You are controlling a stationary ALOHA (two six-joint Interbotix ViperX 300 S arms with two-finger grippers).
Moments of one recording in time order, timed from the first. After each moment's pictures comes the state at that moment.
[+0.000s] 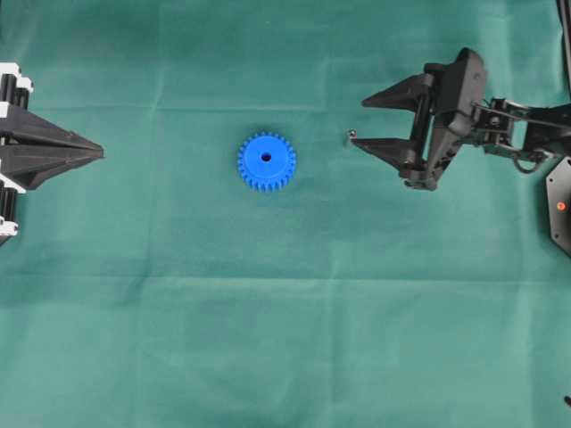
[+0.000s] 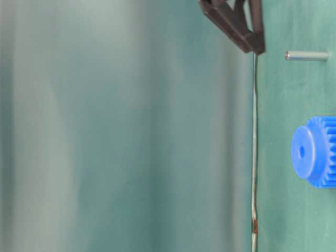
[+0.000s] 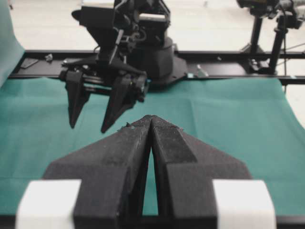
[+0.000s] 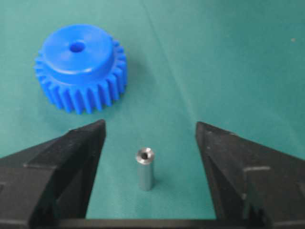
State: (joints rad) left arm 0.00 -0.96 1.18 0.01 -0.24 -0.01; right arm -0.26 -0.06 1.12 0.01 -0.67 -0.02
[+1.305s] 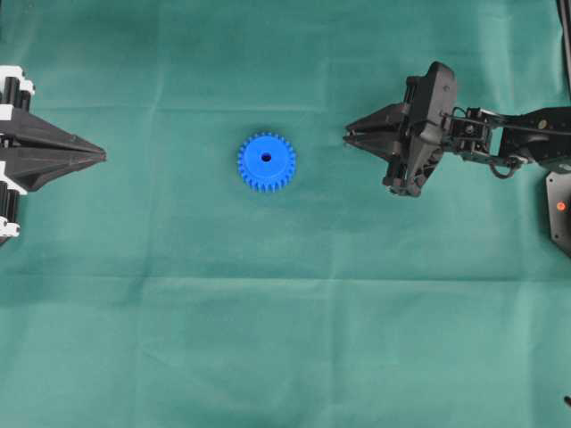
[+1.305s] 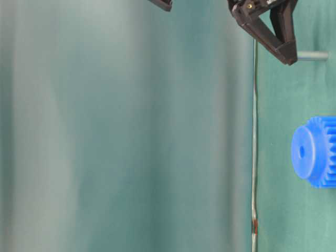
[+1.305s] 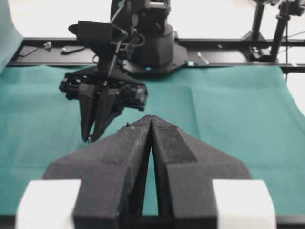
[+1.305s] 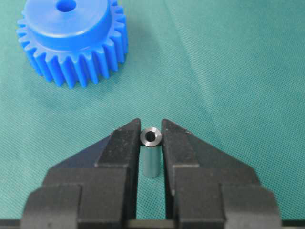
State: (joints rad) left arm 0.00 -0.96 1.18 0.01 -0.21 -0.01; right arm -0.24 0.09 1.08 0.02 -0.71 -0.02
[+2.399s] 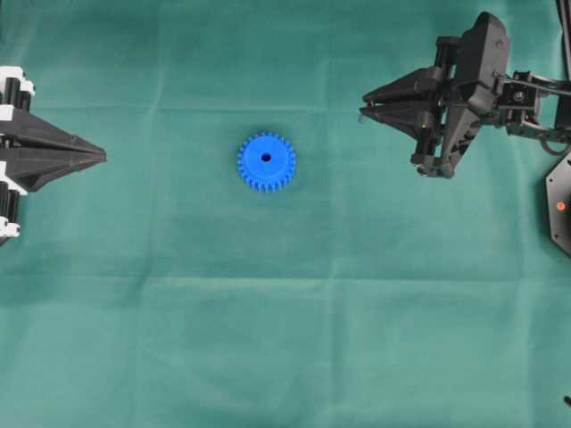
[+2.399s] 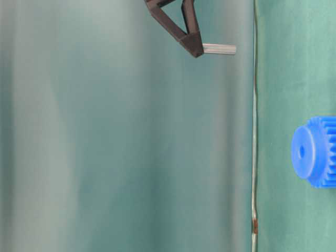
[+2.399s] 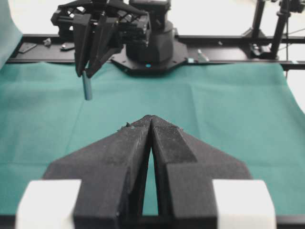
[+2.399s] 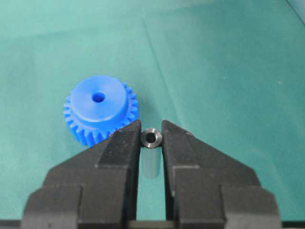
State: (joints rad) left arm 0.00 -0.96 1.18 0.01 -0.20 -0.01; right arm -0.24 -0.38 1.00 0.02 -0.21 -0.02
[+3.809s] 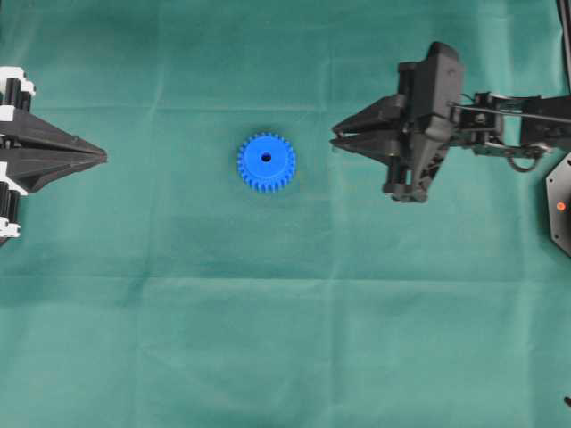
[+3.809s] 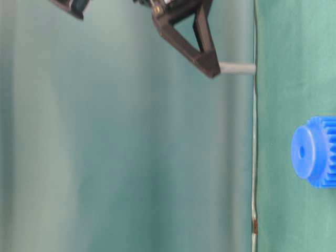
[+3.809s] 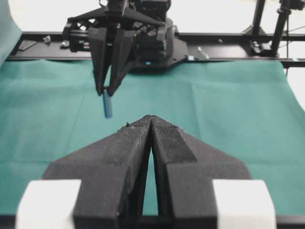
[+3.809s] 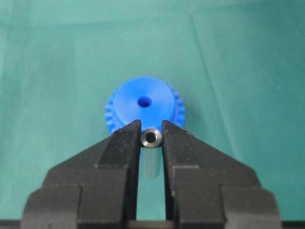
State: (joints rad) left arm 0.00 -0.96 1.18 0.01 -0.19 -0.01; right arm -0.14 -0.22 0.90 0.02 -0.22 -0.01
